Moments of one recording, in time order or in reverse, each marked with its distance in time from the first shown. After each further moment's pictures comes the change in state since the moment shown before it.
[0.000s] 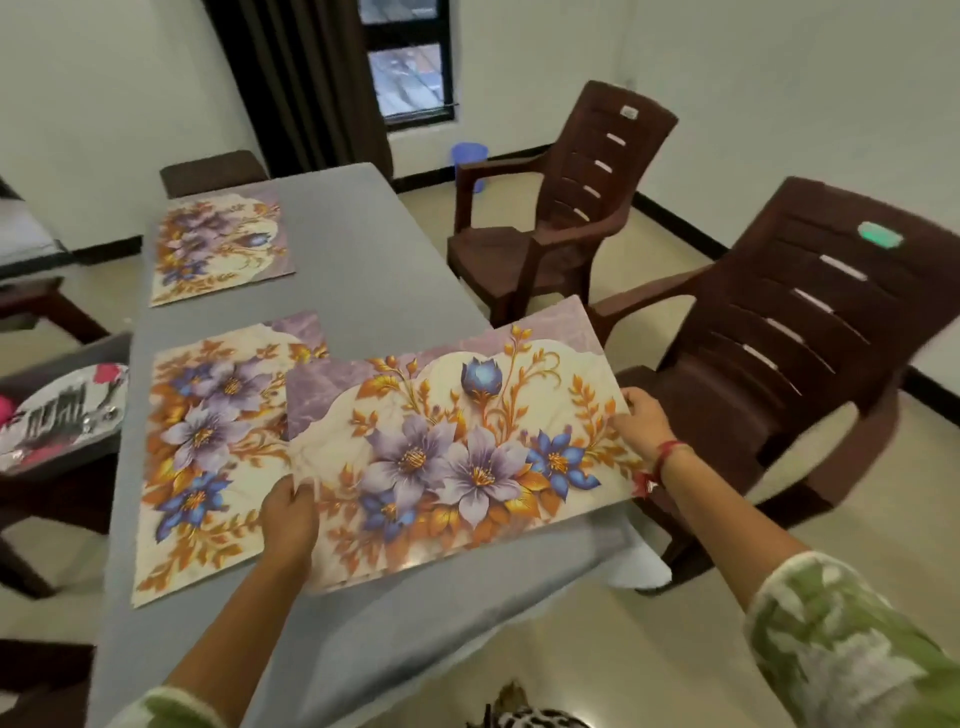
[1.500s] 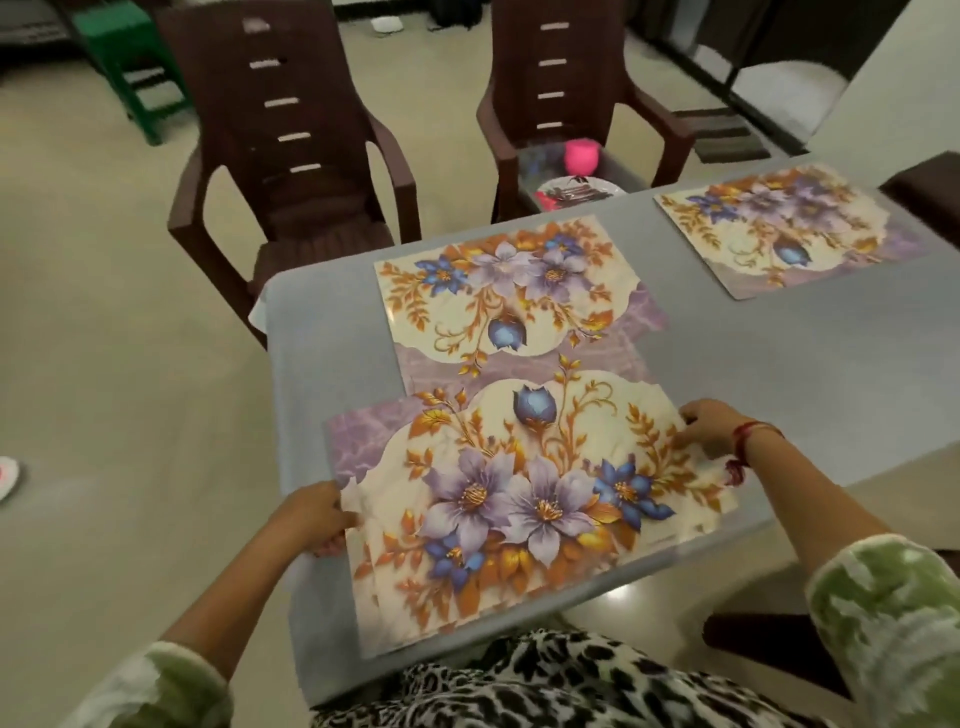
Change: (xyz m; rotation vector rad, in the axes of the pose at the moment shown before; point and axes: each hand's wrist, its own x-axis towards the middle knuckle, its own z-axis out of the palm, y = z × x) left_hand -0.132 0.047 0.203 0.050 0.401 -1.092; right_hand 0.306 -0.260 0.287 -1.192 -1.342 -1.016
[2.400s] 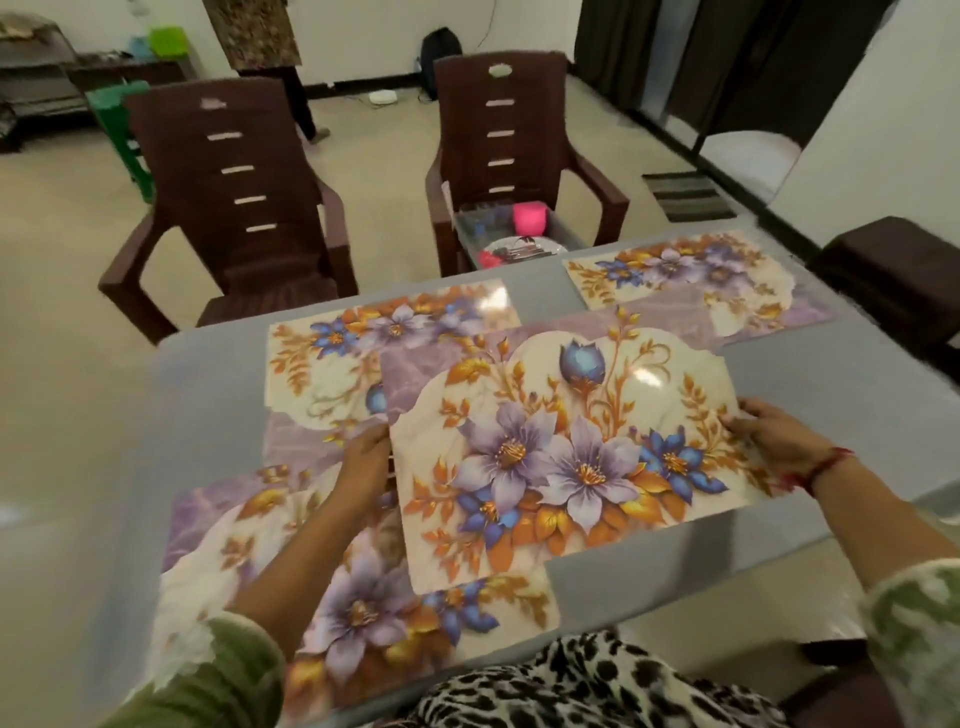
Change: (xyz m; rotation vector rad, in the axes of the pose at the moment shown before) left_hand 0.002 0.279 0.064 -1.066 0.218 0.251; right_hand 0.072 0.176 -0.181 0.775 0.117 -0.111
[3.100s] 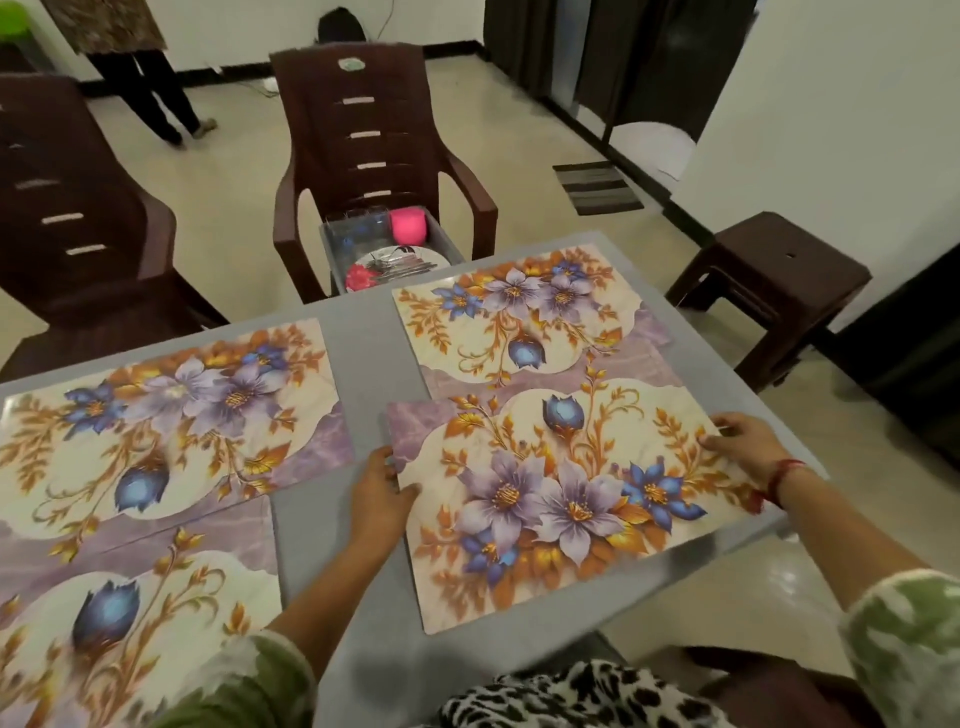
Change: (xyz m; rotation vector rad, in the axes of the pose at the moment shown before) left_hand 0.024 0.008 0.298 0.412 0.018 0.149; right_hand 0.096 0.032 -0.236 -0.198 0.227 0.051
